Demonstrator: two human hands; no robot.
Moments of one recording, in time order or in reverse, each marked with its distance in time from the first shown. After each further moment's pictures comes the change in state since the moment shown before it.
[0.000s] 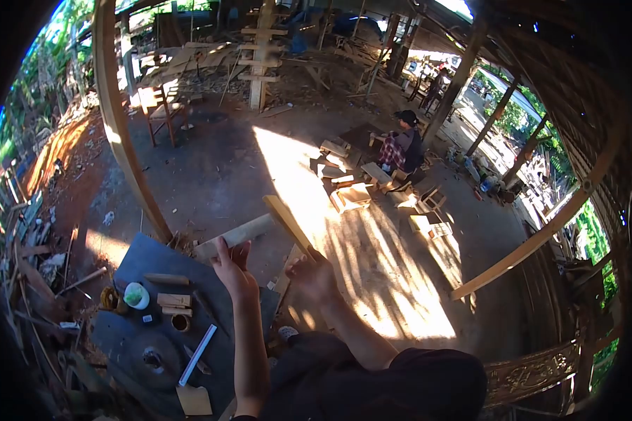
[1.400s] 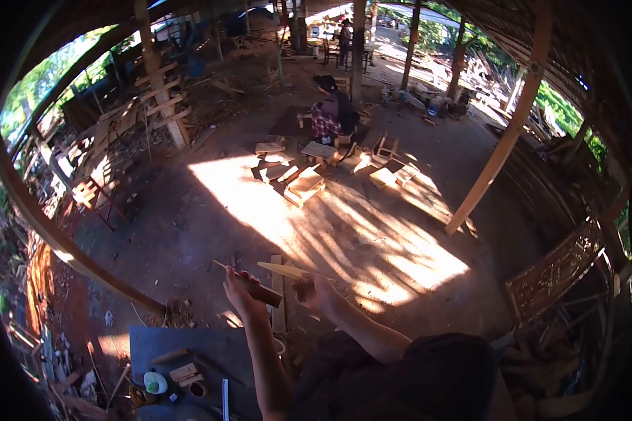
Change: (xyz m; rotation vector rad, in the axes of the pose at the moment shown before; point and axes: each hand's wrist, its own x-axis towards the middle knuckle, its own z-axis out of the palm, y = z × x) left_hand -0.037 -0.114 0.067 0.284 -0.109 -0.397; right_hand -0.029 -0.088 -0.099 0.063 0.613 -0.086
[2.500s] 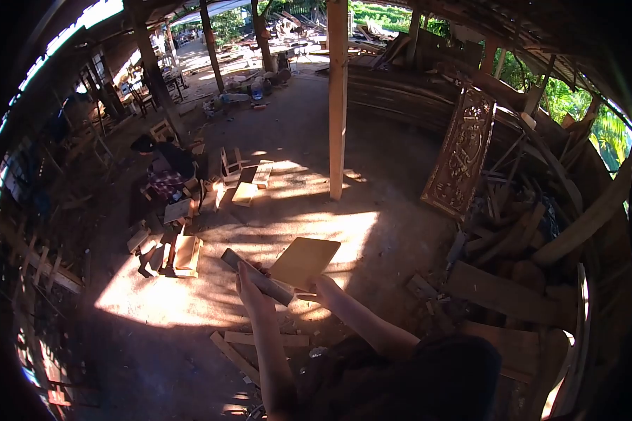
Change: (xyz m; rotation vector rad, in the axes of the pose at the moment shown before) left_hand -0.084 -0.252 0.223 0.278 -0.688 -0.535; right_hand -0.133 -0.199 -0.150 0.090 0.307 -0.699
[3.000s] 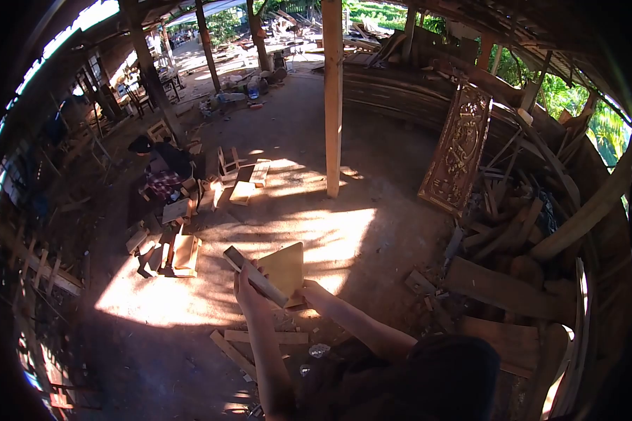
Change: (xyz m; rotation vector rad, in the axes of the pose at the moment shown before) left_hand -0.008 0.006 -0.013 0.170 -0.059 -0.053; right_hand -0.025 0.016 0.015 -0.213 -0.224 -0.051
